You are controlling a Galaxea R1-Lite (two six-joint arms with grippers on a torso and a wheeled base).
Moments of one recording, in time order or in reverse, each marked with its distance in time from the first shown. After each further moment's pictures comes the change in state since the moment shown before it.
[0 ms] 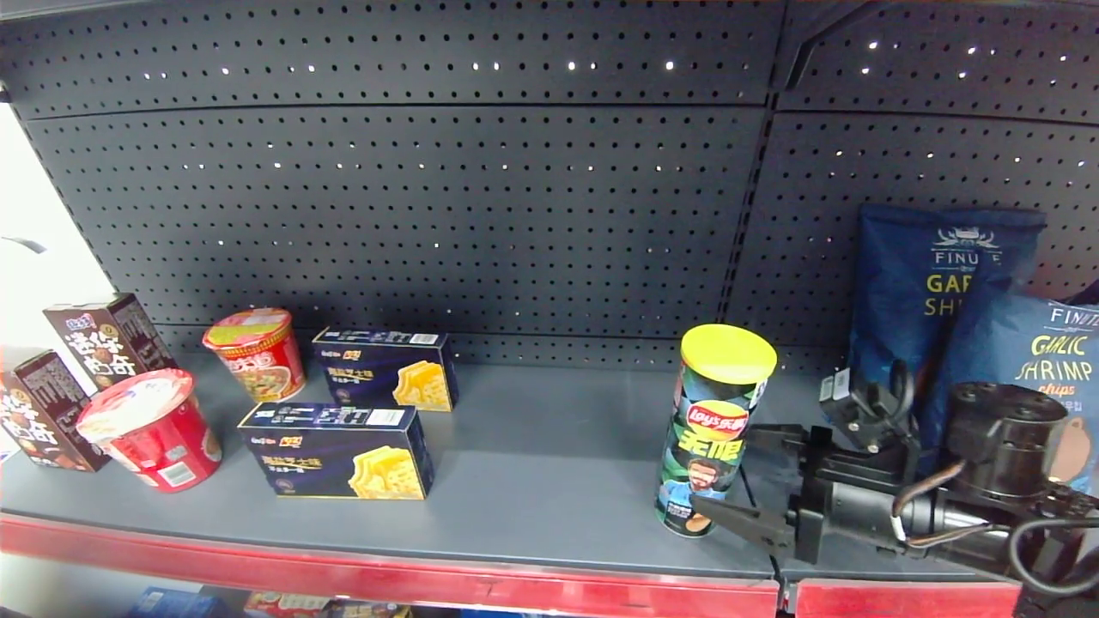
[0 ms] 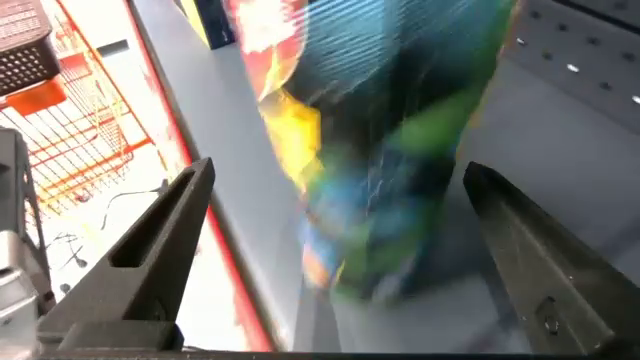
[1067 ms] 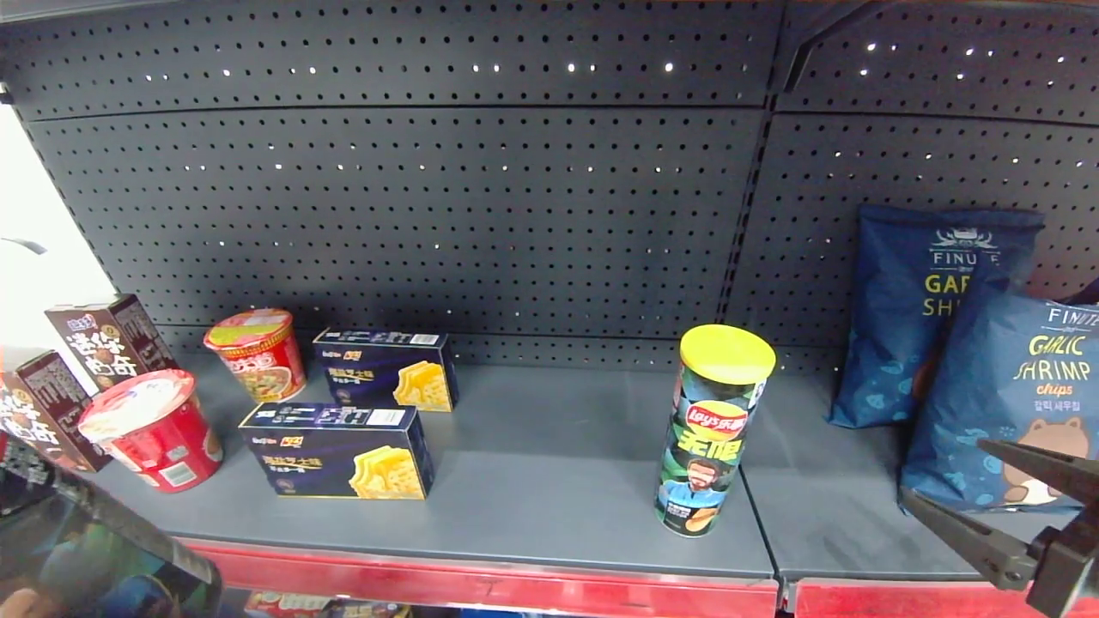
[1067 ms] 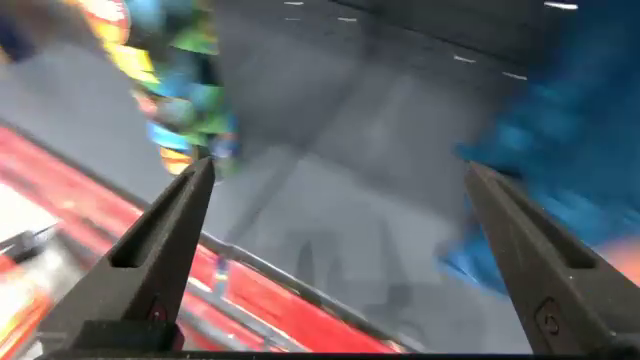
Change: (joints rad) left arm -0.012 0.329 -0.284 -0.059 -0.379 0.168; right arm -0.153 -0.715 0.113 0.574 -0.461 -0.001
